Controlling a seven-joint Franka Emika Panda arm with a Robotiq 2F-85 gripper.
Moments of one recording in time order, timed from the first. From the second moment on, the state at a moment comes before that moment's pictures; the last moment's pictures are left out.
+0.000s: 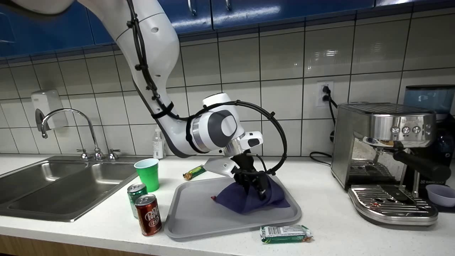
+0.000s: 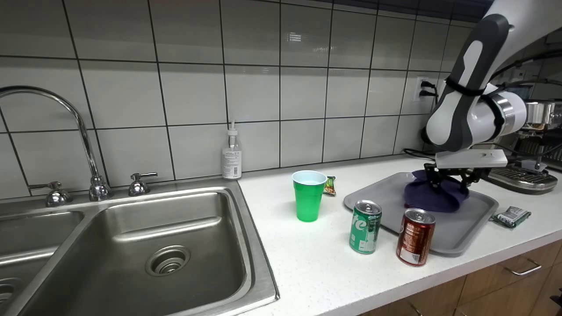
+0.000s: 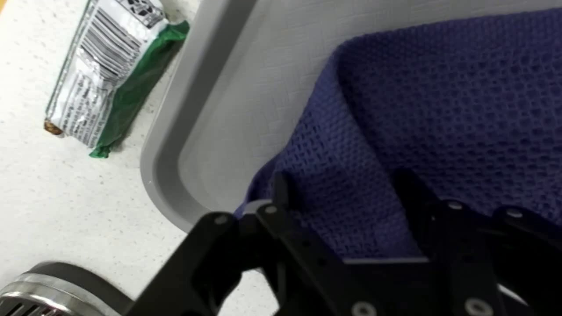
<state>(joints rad) 0.01 0.58 -0.45 -2.18 -0.14 2.90 0.37</state>
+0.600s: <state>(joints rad) 0.04 0.58 -0.47 -2.18 -0.14 2.90 0.37</state>
